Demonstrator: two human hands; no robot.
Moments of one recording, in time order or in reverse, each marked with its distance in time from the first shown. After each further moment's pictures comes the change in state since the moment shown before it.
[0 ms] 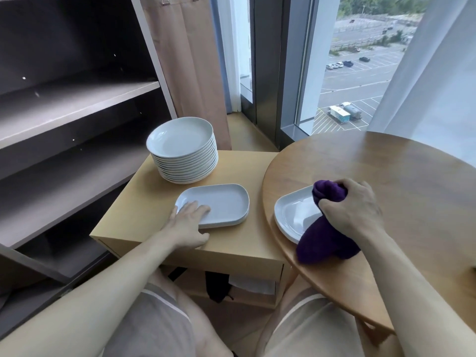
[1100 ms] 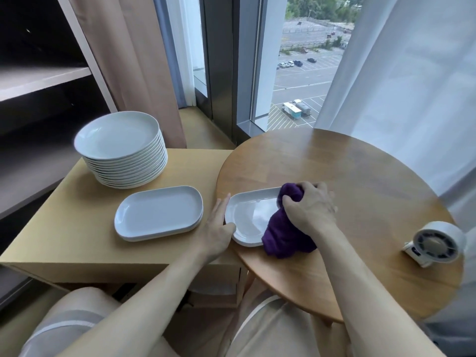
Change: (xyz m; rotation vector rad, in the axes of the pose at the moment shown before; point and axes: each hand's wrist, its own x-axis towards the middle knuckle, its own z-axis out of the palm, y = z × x) left_hand 0.018 0.159 0.033 -0.905 -0.026 0.176; right_hand 0.015 0.016 -0.001 -0.203 -0.051 0.151
